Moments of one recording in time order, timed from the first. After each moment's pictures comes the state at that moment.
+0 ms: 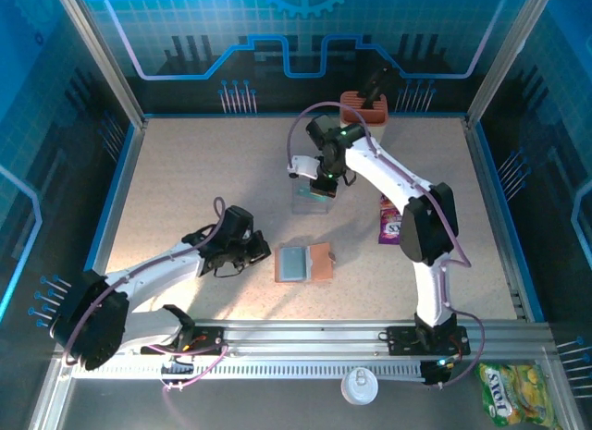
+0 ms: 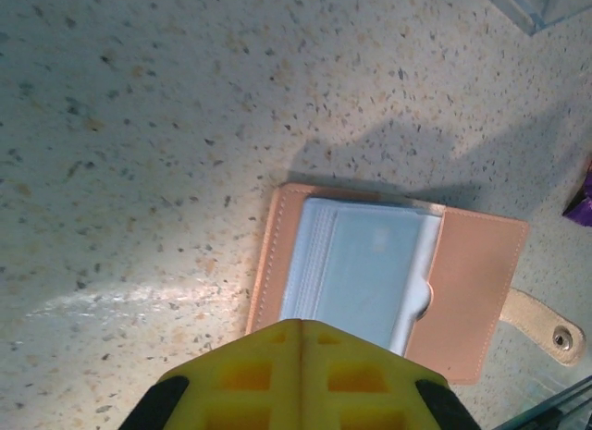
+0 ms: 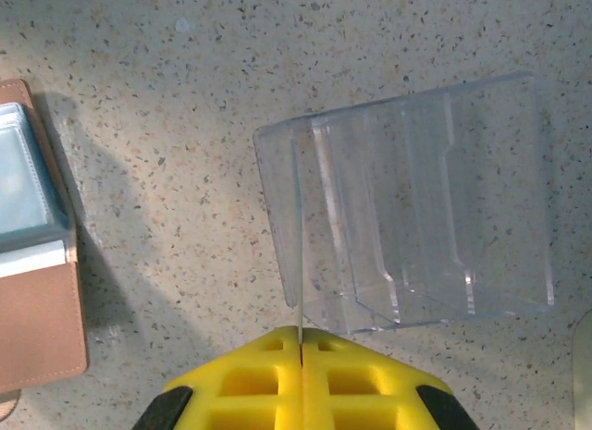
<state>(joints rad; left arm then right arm) -0.54 1.21 0.57 -0.32 0.23 -1.03 0.55 2.07 1.94 -1.17 -0.15 -0.81</state>
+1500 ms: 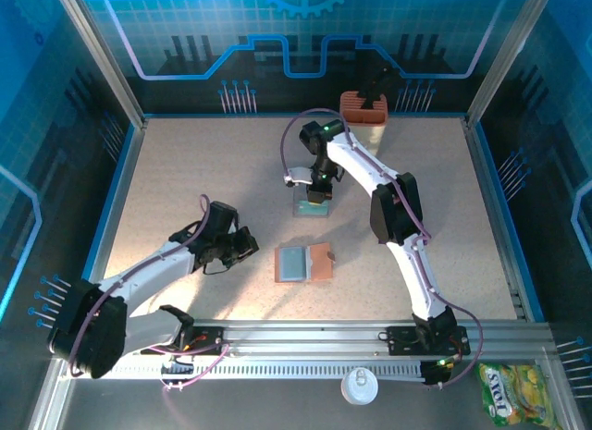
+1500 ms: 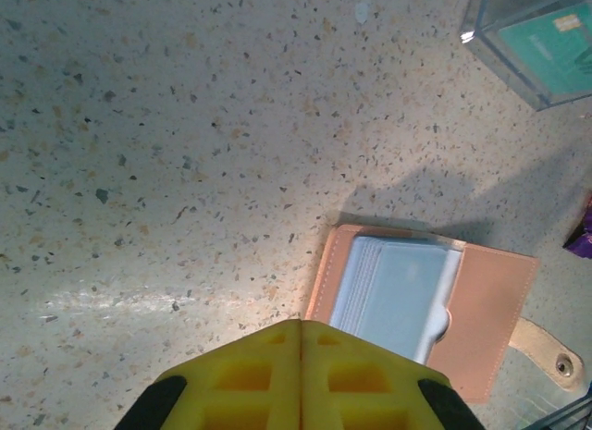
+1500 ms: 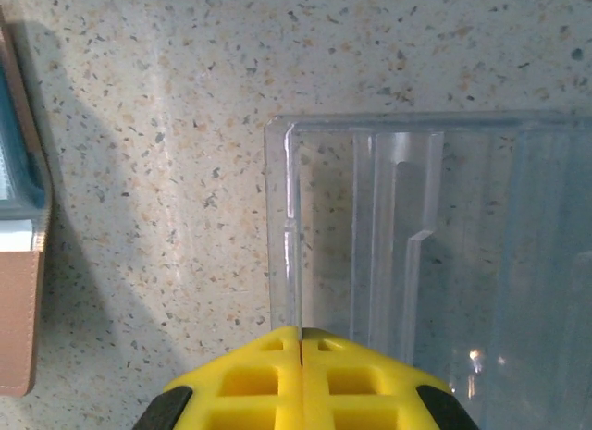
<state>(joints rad) -0.40 1.17 0.56 -0.37 0.29 -0.95 0.52 2.43 2.28 -1.45 -0.26 -0.97</state>
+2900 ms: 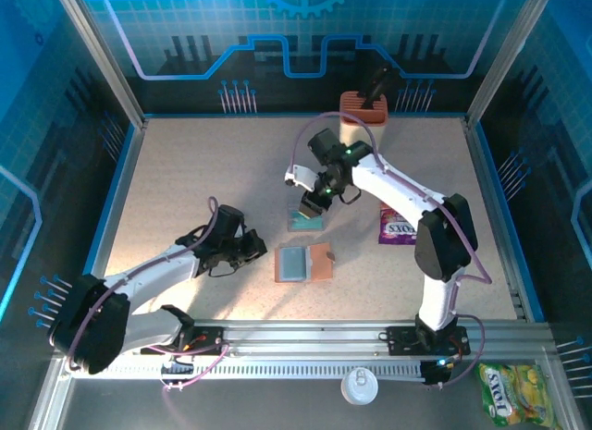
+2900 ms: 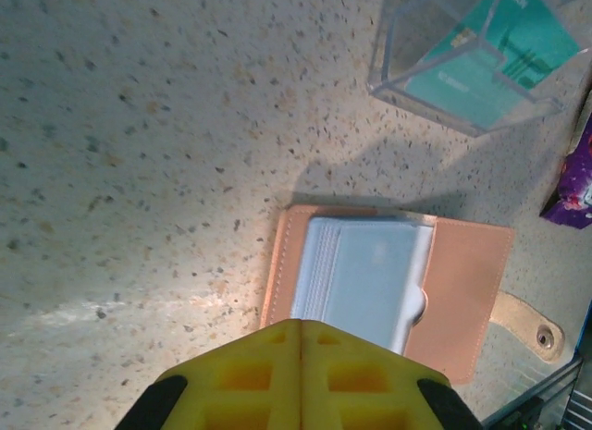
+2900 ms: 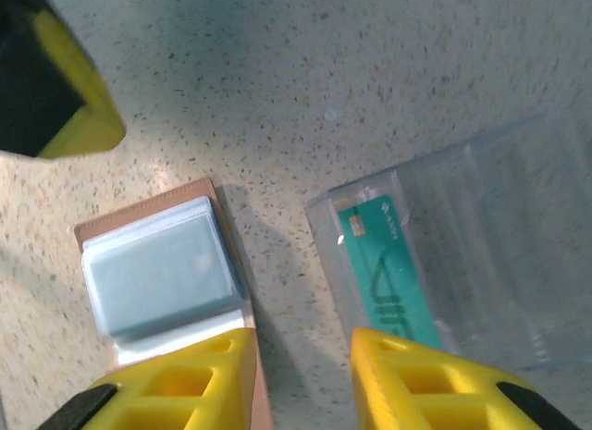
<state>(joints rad) -0.48 1.20 0.52 -0.24 0.31 -0.98 0.60 1.86 1.59 -0.94 -0.38 -0.47</state>
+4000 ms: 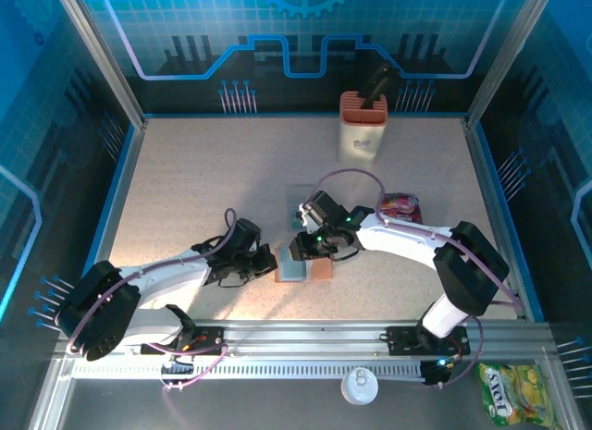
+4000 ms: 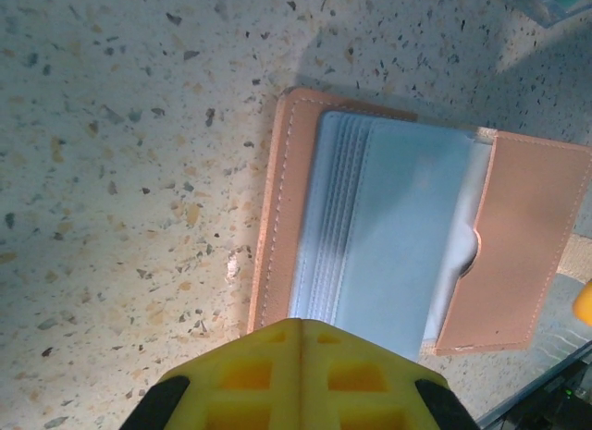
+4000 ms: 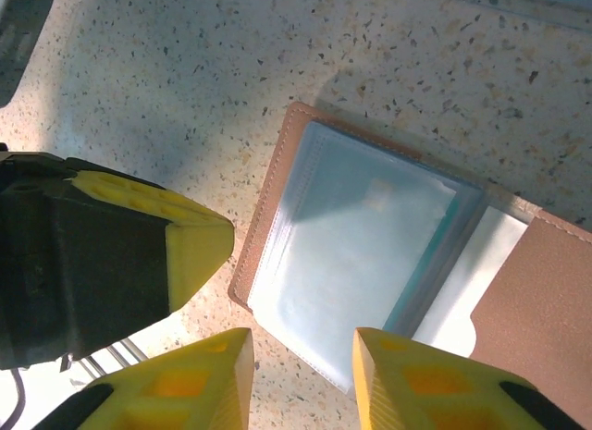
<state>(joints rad) -0.64 1.27 0.47 -0.16 0.27 -1.05 0.82 1.61 1.00 -0.46 -0.33 0.59</state>
